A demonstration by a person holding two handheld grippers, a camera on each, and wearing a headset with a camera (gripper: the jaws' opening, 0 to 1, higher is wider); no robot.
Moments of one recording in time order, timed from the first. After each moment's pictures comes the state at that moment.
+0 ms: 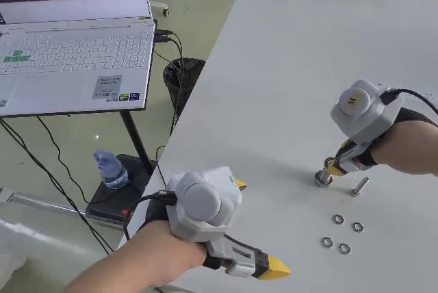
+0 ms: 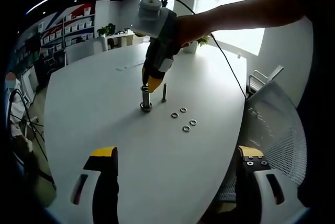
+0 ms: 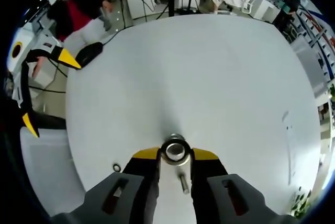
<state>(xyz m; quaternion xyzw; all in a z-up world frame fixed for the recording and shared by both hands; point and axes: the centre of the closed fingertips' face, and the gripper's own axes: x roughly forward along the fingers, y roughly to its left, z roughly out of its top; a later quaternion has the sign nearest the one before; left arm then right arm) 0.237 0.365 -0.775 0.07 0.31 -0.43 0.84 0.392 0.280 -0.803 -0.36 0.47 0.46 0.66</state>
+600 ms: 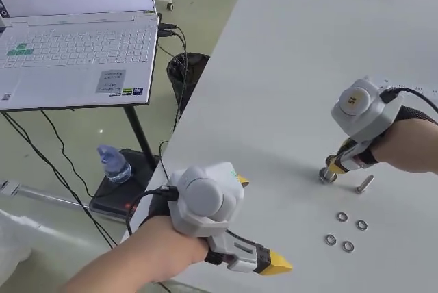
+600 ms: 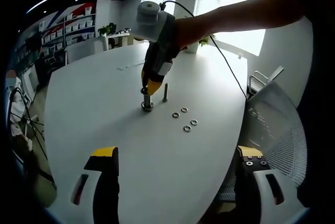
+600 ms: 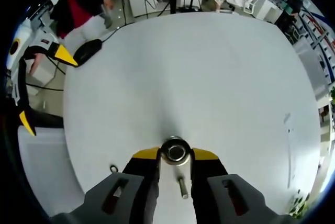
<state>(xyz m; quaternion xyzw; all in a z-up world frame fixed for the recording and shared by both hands) 0.238 0.367 -0.775 0.07 0.31 -0.43 0.85 0.394 0.283 -0.814 -0.37 0.47 0.47 0.65</state>
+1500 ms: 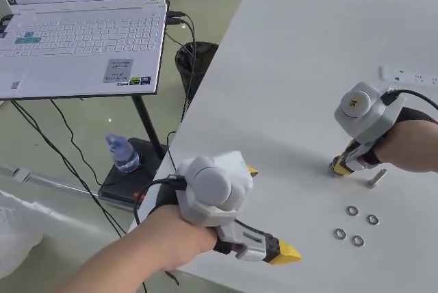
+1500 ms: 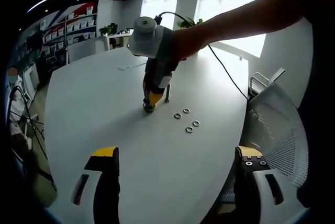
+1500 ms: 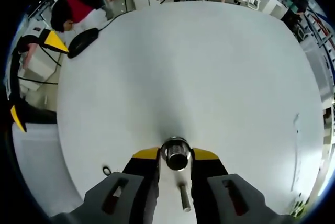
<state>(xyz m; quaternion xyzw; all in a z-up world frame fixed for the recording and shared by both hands) 0.242 0.369 -0.777 0.07 0.31 -0.43 0.85 0.390 0.284 -0.844 -0.38 0.49 0.47 0.63</state>
